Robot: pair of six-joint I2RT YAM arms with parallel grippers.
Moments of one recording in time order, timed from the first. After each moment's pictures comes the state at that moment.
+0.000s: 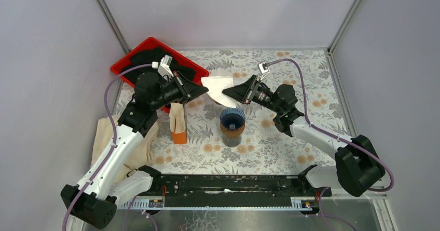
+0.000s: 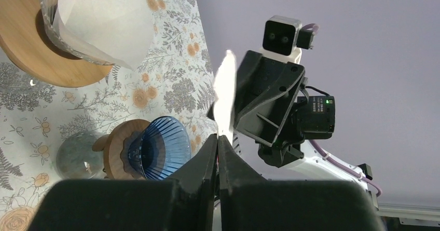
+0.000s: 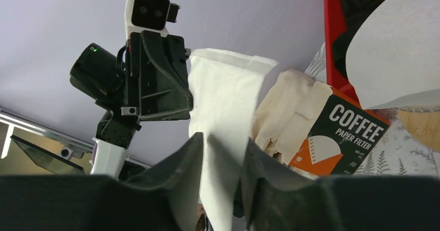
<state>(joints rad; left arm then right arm) -0.38 0.99 1.01 -0.21 0.48 -1.01 0.58 1.32 0.72 0.78 -0.52 1.18</state>
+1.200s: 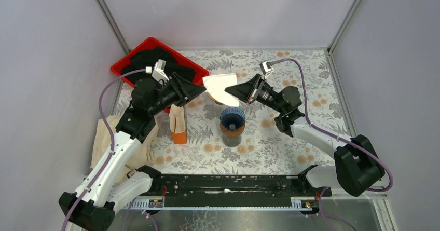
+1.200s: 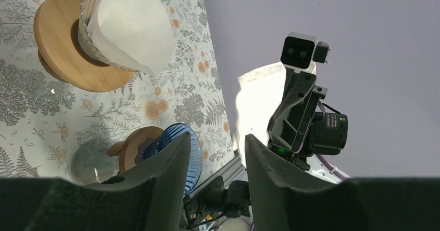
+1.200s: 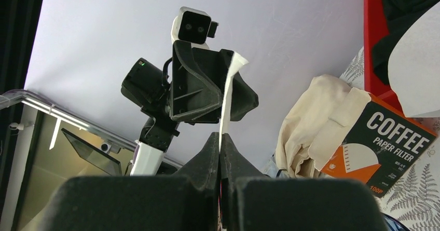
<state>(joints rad) -0.38 0.92 0.94 -0.20 0.38 -1.02 0.55 1.32 0.70 0.95 -0.57 1.33</state>
